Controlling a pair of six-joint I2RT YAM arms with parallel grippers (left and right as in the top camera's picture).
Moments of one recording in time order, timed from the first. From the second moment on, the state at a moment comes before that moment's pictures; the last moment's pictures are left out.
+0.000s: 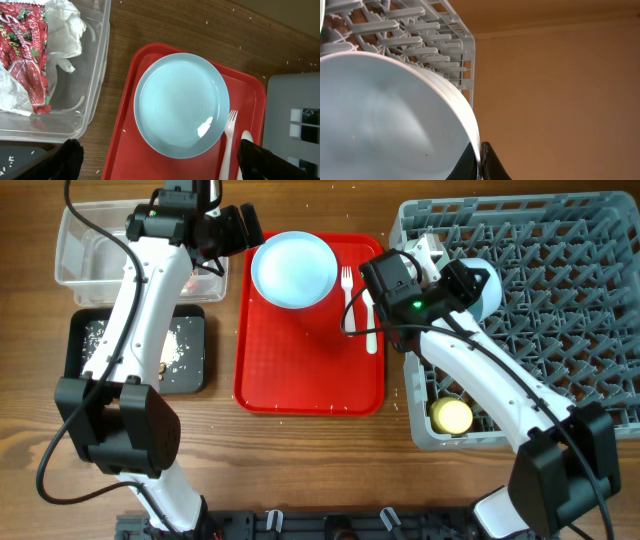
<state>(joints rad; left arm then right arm) -0.13 1.91 1.80 -0.88 0.10 -0.41 0.49 1.69 1.28 -0.75 1.31 -0.32</state>
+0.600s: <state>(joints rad) -0.13 1.91 1.80 -0.88 0.10 -0.41 0.49 1.79 1.28 -0.69 1.32 -0.59</state>
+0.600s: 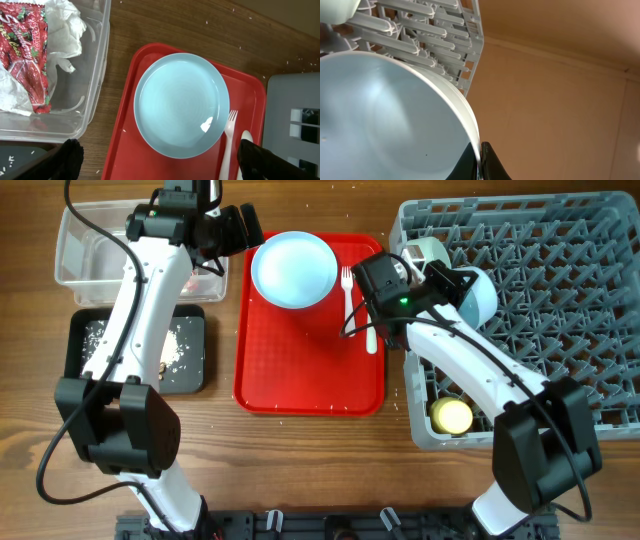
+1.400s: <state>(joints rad) -0.13 1.91 1.80 -0.88 0.10 -0.41 0.68 1.80 1.26 -0.69 1.19 -0.60</state>
